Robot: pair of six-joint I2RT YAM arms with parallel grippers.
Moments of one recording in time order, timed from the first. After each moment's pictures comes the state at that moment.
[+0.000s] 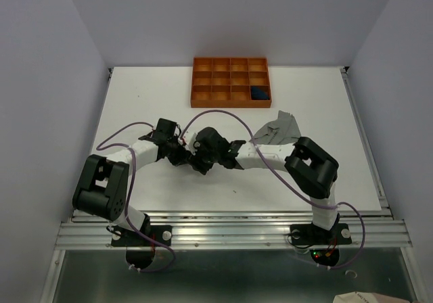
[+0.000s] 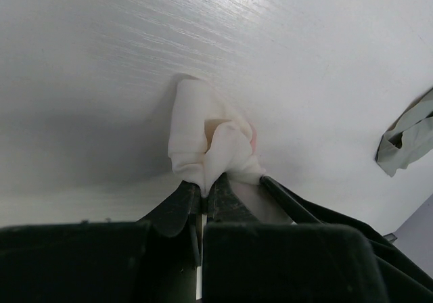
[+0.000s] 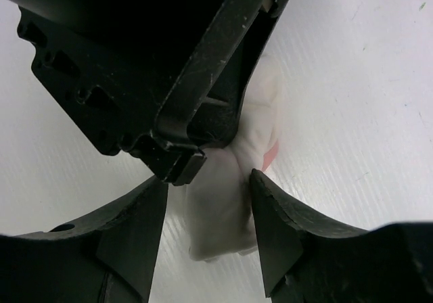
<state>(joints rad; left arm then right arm) -0.33 1.50 0.73 -0.29 0.20 -0.89 0.99 1.96 1.27 -0.04 -0.13 -0.13</state>
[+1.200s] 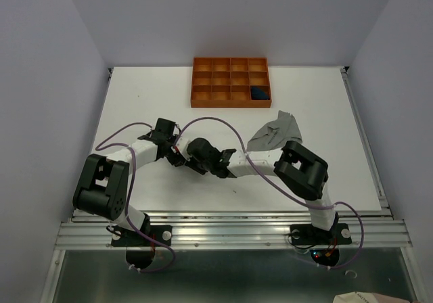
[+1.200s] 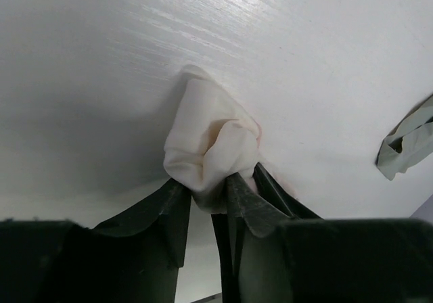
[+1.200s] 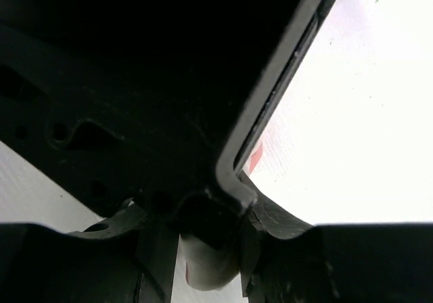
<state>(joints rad) -0.31 1.50 0.73 -0.29 0.21 -0.89 1.07 2.03 1.29 0.00 0.19 -0.18</state>
